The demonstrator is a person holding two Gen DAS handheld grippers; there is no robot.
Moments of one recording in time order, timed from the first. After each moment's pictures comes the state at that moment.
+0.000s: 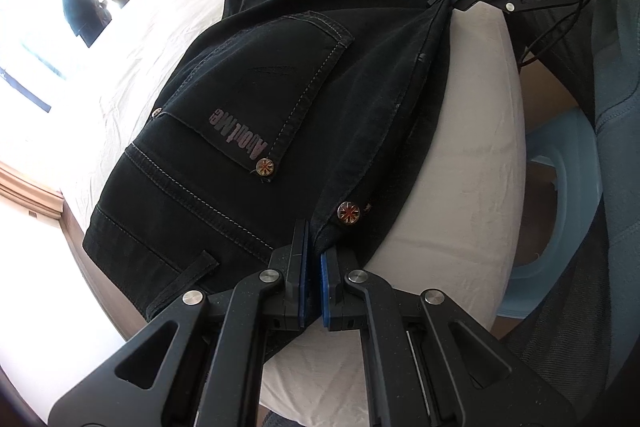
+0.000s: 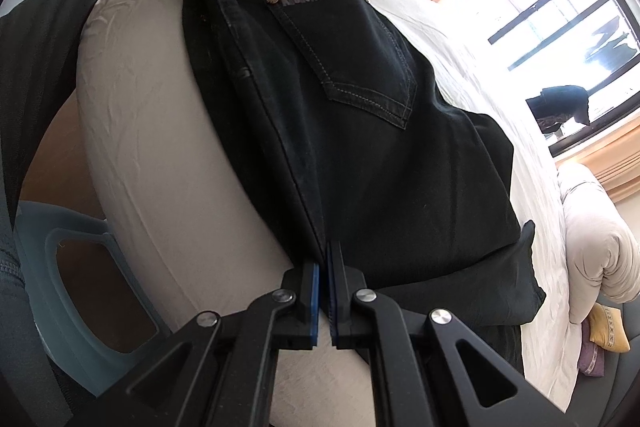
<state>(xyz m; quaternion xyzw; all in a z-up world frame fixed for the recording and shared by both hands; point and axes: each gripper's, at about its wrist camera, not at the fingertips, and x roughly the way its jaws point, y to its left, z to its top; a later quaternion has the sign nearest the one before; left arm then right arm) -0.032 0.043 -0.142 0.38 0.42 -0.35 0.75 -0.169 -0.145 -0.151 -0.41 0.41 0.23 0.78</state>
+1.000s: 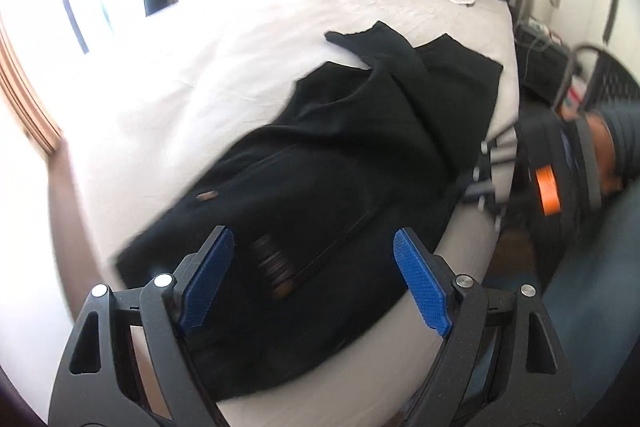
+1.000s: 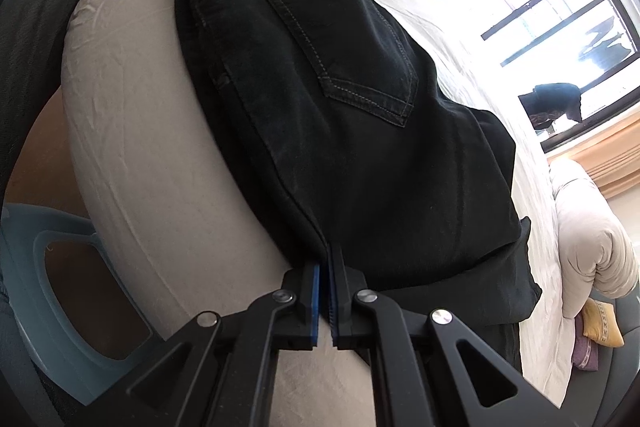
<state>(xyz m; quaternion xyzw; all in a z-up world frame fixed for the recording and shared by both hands) 0.000 0.012 -0.065 0.17 0.41 -0.32 0.84 -0.172 -0.137 -0.164 -0.42 0.41 0.21 0.78</state>
